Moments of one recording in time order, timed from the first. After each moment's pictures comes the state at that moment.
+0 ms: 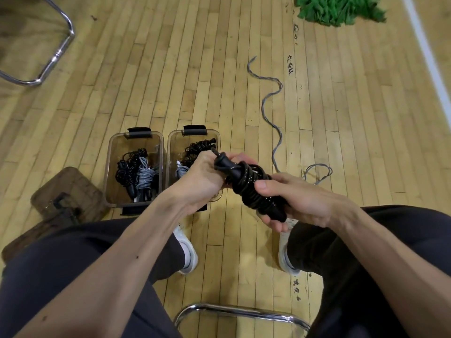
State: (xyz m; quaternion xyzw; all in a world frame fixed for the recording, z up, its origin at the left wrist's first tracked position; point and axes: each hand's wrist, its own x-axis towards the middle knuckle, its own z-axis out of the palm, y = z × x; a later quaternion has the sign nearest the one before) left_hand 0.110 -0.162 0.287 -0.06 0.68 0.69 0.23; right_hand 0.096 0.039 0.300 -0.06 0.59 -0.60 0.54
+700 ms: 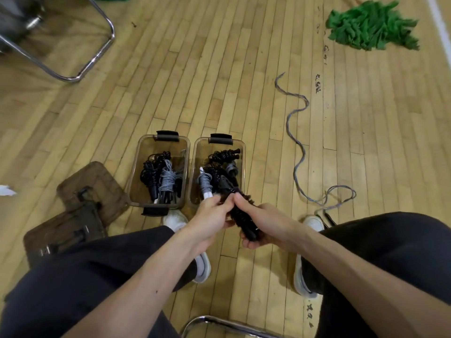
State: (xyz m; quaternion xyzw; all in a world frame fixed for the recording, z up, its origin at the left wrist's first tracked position) left_hand 0.158 -0.199 0.214 -0.29 0.59 0.72 0.23; right_hand 0.116 -0.052 0.236 0.11 0.68 -0.50 0.52
